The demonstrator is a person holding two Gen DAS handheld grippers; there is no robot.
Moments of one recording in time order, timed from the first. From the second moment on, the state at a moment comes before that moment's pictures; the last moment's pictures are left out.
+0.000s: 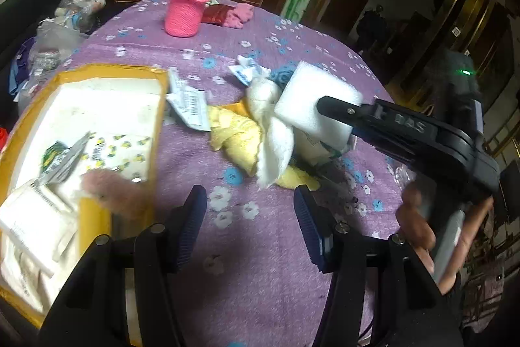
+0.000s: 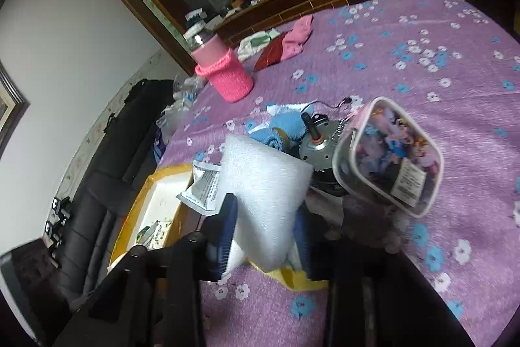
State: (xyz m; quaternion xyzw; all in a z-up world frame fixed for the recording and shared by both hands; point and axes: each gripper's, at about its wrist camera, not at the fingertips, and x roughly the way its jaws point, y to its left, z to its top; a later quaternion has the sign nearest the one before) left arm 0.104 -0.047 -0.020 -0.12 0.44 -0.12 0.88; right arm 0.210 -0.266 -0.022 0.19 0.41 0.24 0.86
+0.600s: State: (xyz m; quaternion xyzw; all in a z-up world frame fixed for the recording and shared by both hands) left arm 0.141 -0.094 -0.033 -0.04 0.45 -0.14 0.88; right arm 0.128 -0.322 -0.012 0.23 0.35 0.24 0.88
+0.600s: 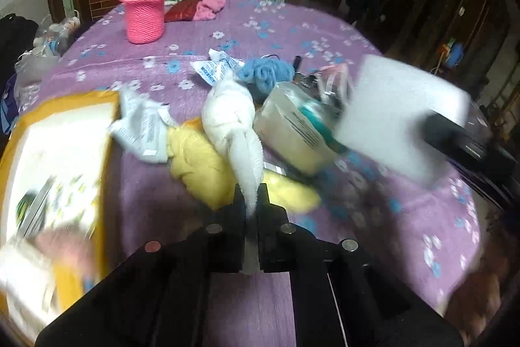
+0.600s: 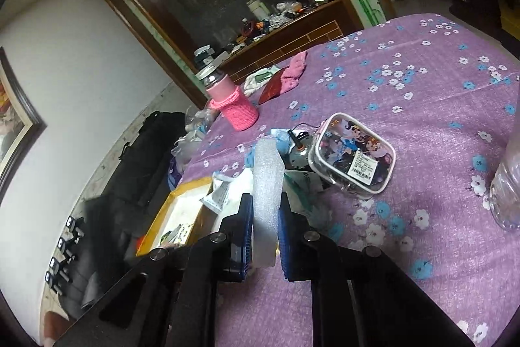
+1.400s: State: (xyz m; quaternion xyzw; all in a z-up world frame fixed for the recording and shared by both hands) left arm 0.074 -0.090 -0.028 0.00 0.46 -0.18 0.87; right arm 0.120 -0.325 -0.022 0.25 0.36 0.24 0.87
